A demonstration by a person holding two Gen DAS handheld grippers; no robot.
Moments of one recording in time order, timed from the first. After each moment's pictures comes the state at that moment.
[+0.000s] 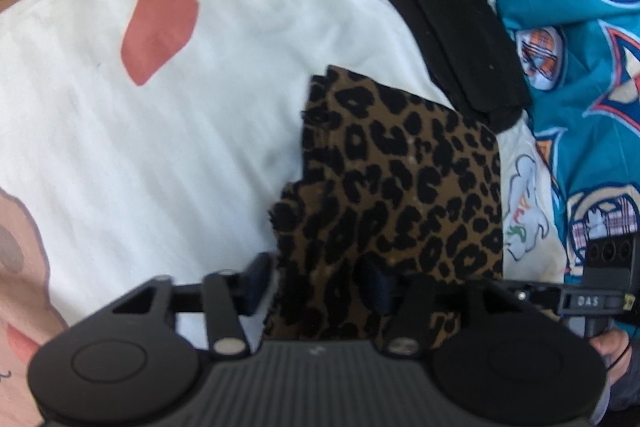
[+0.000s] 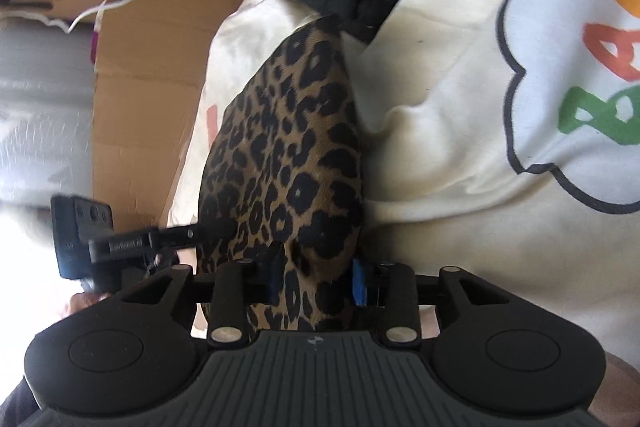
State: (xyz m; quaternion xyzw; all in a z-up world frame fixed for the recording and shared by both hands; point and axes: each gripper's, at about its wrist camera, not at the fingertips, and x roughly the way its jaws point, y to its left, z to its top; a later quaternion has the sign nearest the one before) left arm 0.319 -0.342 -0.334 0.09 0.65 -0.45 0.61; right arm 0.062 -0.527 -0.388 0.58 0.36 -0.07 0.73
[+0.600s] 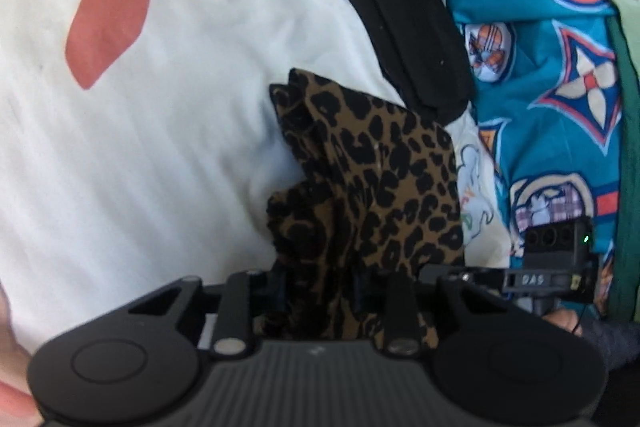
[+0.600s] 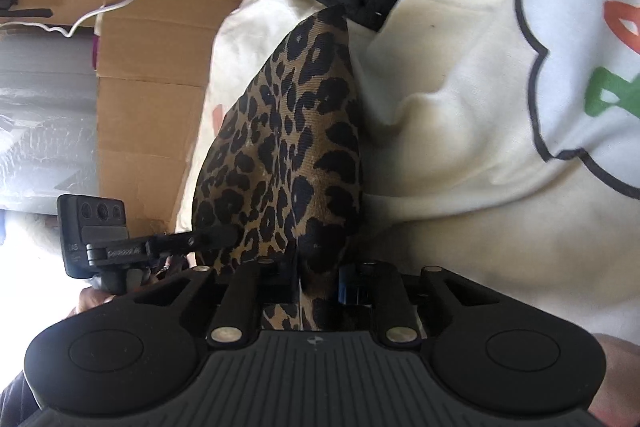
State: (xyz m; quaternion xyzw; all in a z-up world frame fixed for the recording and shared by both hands) left arm 0.332 -0.348 -0.340 0.06 0.66 -0.51 0.55; right arm 0.070 -0.522 -0.390 0.59 0.36 -0.06 0.72
